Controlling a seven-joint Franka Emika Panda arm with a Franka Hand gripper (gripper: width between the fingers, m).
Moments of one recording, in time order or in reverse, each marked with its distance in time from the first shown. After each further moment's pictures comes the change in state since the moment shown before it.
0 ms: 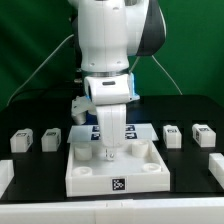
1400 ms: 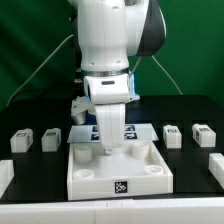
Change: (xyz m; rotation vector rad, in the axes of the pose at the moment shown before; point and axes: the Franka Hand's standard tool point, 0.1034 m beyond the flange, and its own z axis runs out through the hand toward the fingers) arm -0.001 0.004 -0.002 -0.012 -0.001 0.014
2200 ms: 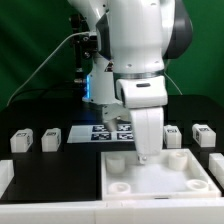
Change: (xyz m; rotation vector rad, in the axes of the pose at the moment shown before) arm 0.064 0.064 -0.001 -0.066 0.032 0.048
